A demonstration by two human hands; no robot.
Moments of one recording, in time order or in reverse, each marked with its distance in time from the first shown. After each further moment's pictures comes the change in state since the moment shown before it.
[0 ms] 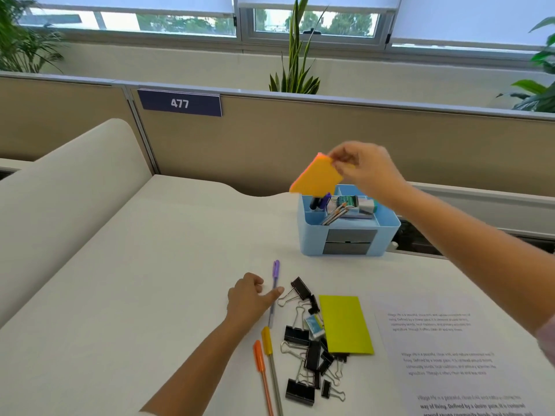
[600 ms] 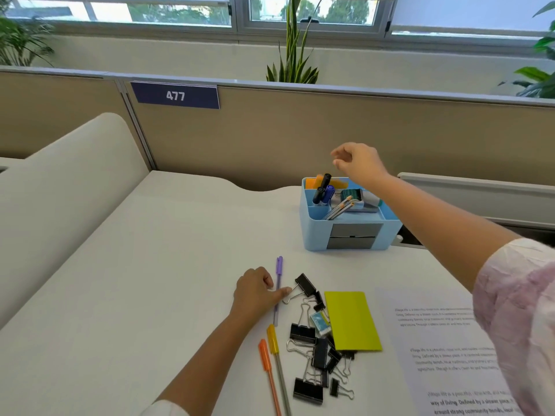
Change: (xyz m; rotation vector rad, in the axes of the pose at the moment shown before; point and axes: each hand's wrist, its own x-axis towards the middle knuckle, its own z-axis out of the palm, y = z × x) left_hand 0.022 -0.006 0.008 0.122 -0.004 0.151; right_hand 0.042 0.064 0.039 -0.099 -0.013 0.274
